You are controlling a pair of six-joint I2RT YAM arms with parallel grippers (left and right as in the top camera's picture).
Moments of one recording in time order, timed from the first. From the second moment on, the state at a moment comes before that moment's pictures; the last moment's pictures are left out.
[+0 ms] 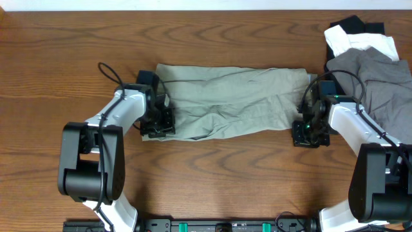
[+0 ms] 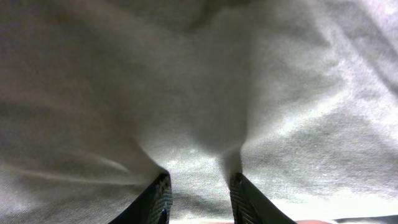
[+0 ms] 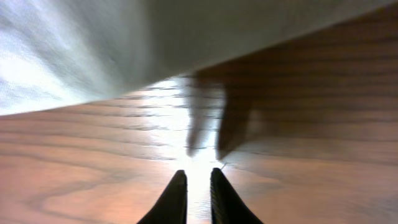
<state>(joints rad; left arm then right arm) -0.11 1.86 1.08 -0.84 0.31 -0.25 -0.01 1.71 0.94 -0.88 -0.17 0.07</state>
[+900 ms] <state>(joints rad) -0.08 1.86 1.08 -0.84 0.34 -0.25 0.01 1.80 1.06 -0.46 -0.28 0.07</state>
